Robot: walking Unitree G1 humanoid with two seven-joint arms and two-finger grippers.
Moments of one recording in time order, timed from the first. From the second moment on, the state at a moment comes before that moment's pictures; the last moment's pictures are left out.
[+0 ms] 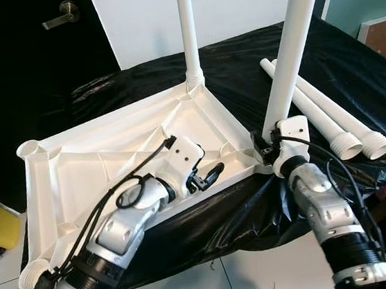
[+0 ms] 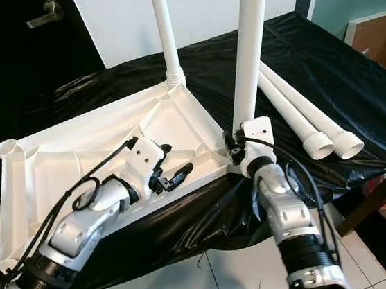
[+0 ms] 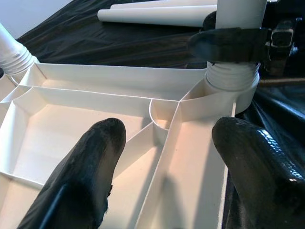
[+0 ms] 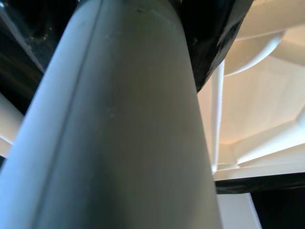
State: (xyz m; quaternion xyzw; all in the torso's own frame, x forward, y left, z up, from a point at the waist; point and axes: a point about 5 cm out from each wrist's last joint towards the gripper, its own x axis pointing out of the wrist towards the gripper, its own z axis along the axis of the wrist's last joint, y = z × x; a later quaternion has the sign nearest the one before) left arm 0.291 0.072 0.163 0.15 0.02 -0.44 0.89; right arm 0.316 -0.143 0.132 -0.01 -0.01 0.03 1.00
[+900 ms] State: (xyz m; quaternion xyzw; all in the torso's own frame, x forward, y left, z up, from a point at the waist) left arm 0.310 0.106 0.151 0.18 0.08 -0.37 0.91; right arm 0.296 -0.141 0.132 0.02 -0.05 -0.04 1.00
